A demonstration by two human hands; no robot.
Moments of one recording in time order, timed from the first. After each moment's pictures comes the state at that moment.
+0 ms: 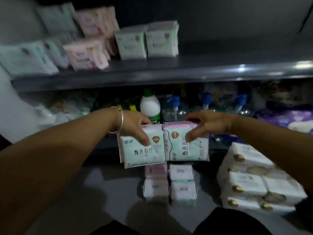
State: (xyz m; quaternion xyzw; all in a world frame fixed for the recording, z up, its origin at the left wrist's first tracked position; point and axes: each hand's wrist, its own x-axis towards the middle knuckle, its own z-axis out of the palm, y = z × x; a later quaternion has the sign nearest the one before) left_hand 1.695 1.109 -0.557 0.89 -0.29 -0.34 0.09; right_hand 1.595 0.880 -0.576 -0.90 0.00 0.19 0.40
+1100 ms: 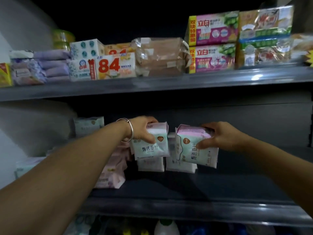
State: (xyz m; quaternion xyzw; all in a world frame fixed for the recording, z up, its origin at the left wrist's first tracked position) left_hand 1.869 1.084 -0.313 0.92 -0.35 0.00 0.20; right_hand 1.753 0.843 -0.349 -0.94 0.00 -0.17 0.31
